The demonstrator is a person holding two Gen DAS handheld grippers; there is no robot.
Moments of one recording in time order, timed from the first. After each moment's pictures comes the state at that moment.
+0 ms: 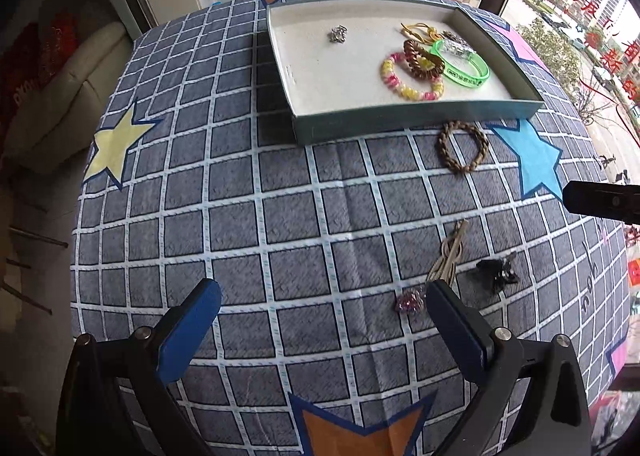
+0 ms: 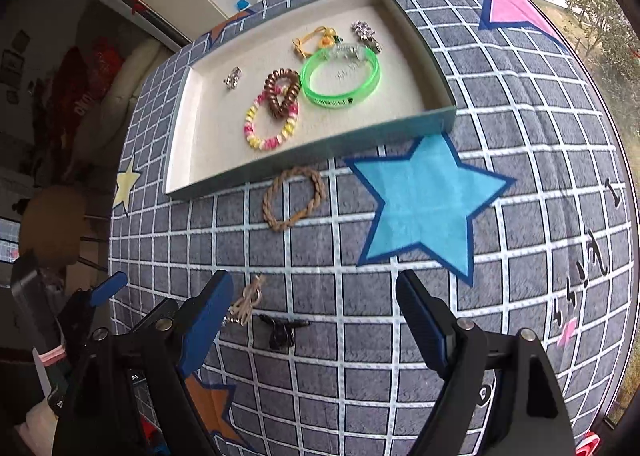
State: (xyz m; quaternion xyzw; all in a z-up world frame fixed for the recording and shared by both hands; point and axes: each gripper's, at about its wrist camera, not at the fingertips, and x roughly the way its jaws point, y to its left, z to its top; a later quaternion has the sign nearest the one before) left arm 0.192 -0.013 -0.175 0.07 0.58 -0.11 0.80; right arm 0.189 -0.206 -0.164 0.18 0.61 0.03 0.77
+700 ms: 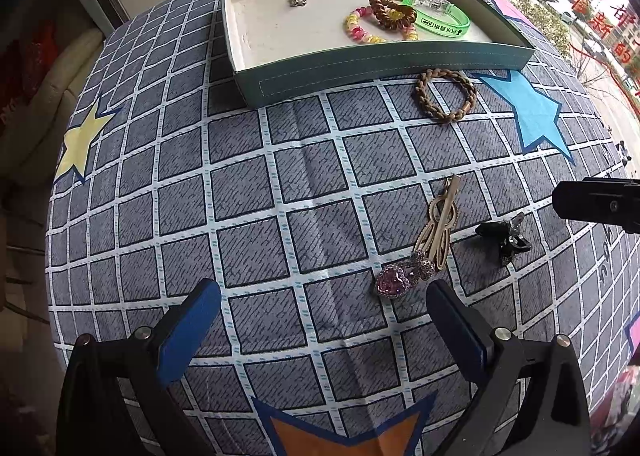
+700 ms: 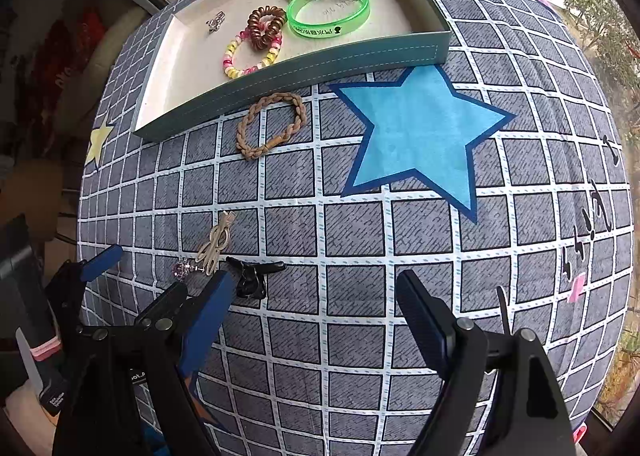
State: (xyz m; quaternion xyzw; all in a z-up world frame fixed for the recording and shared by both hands) left arm 0.183 -0.037 -0.208 0.10 0.59 -0.13 0.79; right arm 0.175 -0.192 -0.192 0.14 0.64 0.01 0.76
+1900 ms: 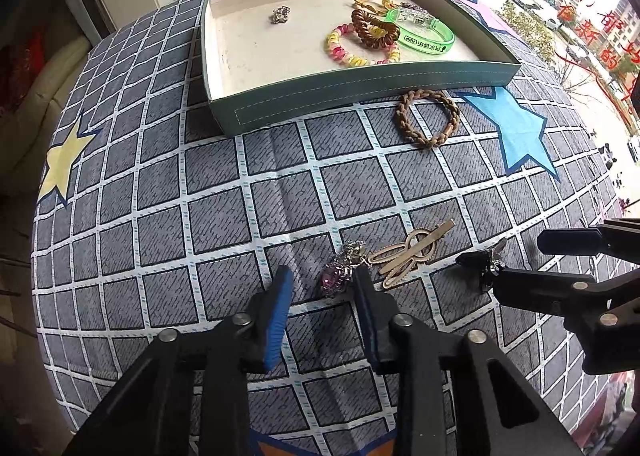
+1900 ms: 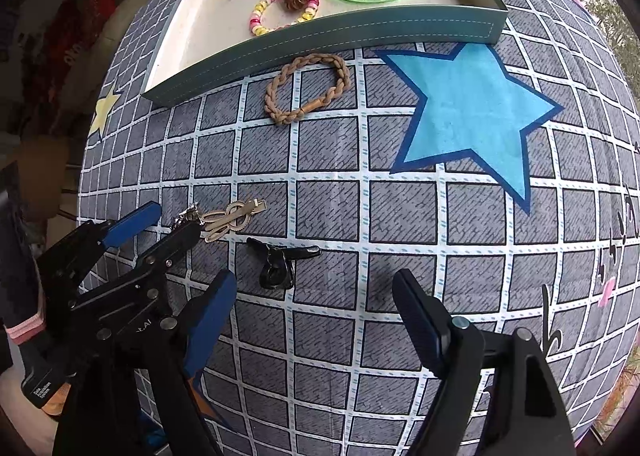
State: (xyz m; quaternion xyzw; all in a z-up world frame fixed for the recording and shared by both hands) left arm 0.202 -0.046 -0.204 0.08 0.58 -0.16 0.80; right arm 0.174 -0.163 -0.213 0.13 0.66 0.04 0.74
